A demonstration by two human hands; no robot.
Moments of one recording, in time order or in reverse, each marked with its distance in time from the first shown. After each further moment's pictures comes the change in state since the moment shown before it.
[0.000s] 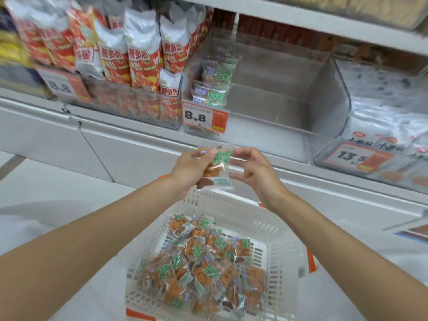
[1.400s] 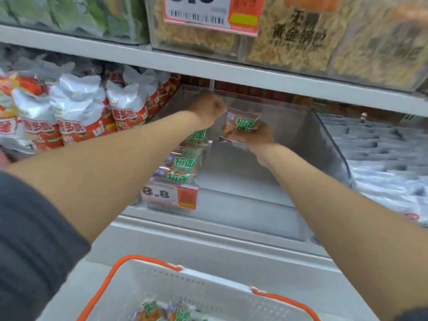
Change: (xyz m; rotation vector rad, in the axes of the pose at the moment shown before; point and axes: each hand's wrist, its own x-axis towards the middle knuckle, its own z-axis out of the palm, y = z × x) left_hand 0.195 0.204 0.066 0.931 0.031 0.736; right_hand 0.211 -0.107 -0.074 -0.261 0.286 -0.171
